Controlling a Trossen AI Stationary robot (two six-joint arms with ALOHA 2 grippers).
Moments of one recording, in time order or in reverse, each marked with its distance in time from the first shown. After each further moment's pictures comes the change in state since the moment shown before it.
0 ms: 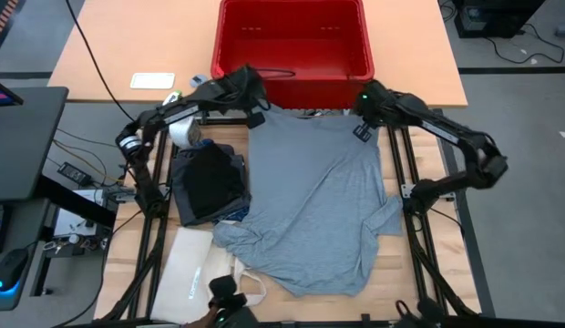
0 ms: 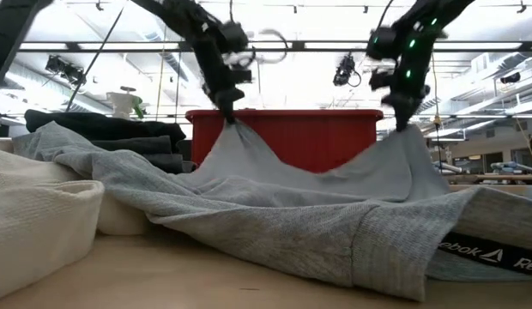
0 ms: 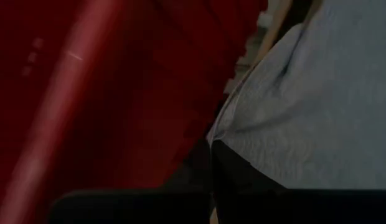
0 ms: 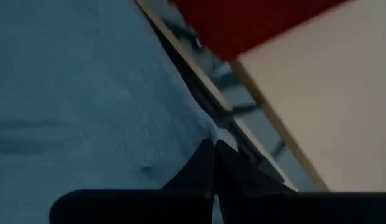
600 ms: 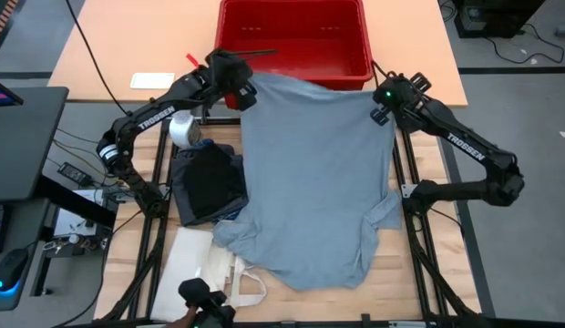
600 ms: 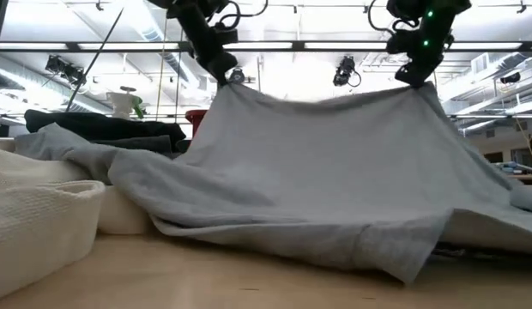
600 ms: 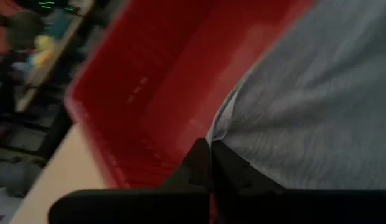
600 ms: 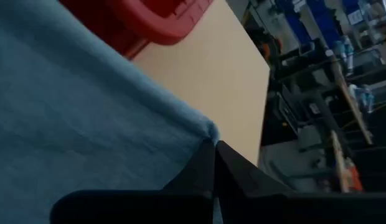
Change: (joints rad) left arm 0.019 -0.187 0.001 0.100 -0.124 0.049; right arm 0.039 -0.251 0.000 0.119 0.385 -0.112
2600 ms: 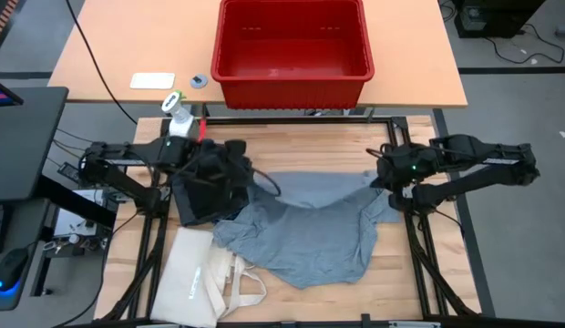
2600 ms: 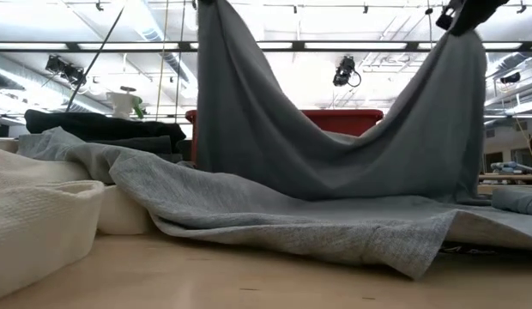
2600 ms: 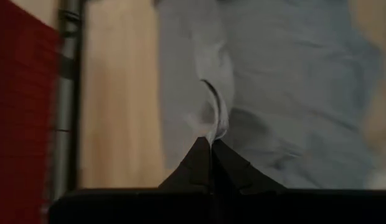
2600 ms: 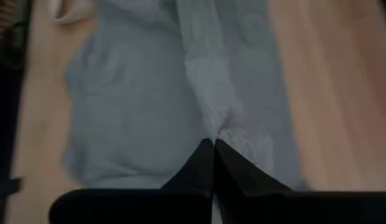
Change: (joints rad) left arm -0.773 -0.189 0.000 -0.491 0.213 -0.286; right arm 0.825 -0.249 0.000 -0.428 -0.744 0.498
